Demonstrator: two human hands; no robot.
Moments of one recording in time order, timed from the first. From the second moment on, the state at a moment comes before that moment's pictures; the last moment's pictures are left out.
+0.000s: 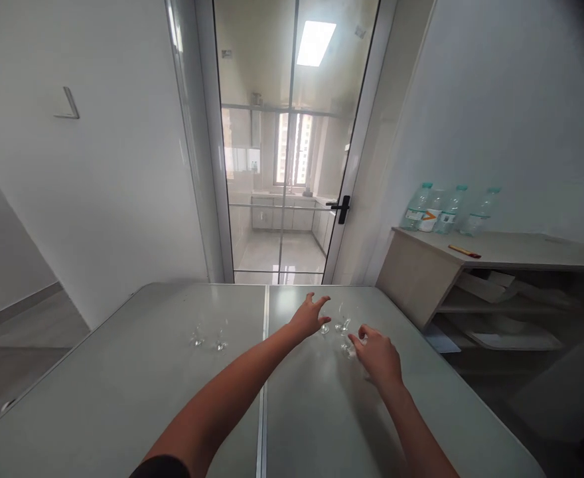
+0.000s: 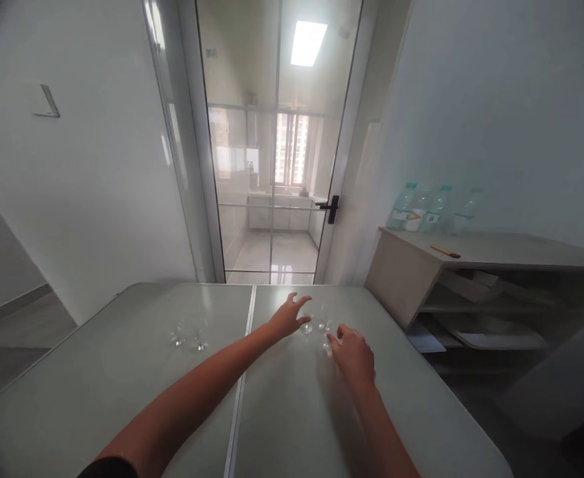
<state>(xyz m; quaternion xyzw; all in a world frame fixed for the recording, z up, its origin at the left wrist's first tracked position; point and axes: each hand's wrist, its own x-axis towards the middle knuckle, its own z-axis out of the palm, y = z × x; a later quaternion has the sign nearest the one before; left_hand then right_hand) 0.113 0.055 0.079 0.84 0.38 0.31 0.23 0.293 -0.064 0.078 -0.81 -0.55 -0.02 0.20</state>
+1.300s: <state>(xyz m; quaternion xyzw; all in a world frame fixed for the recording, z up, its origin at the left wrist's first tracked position) -0.230 -0.082 0.092 0.58 0.71 0.40 0.04 -0.044 -0.061 0.087 -0.53 -0.79 0.16 0.25</state>
